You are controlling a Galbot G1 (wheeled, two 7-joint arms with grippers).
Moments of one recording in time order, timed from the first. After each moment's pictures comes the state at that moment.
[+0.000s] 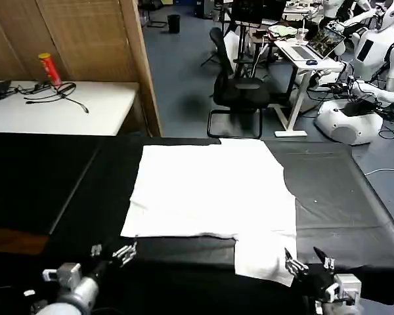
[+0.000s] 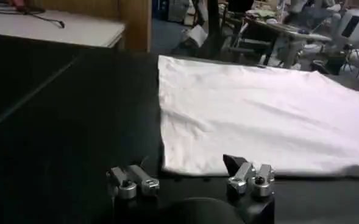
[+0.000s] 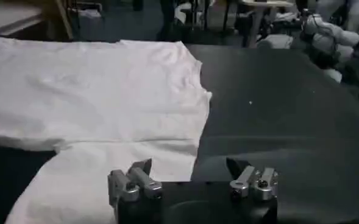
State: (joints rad) left arm 1.62 -1.13 -0.56 -2.14 -0.60 0.42 -0.14; right arm -1.75 1.32 0.66 2.25 0.30 -0.61 0.11
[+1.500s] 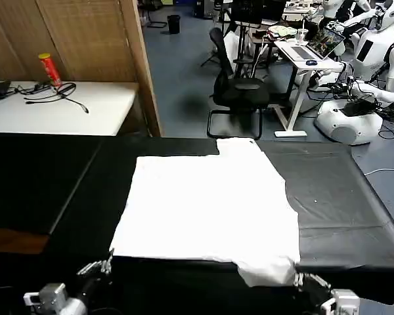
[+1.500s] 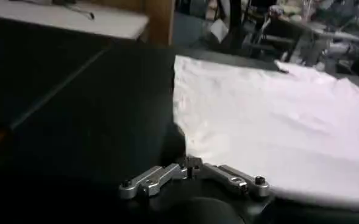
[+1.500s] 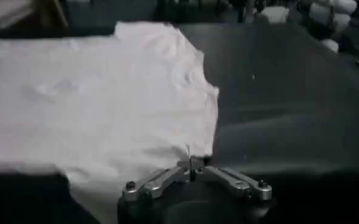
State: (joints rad) left arm 1.81 -1.20 -0.63 -2.29 -0.55 0.35 -0.20; right arm -1.67 1.27 0.72 2.32 0.52 -0.47 0.12
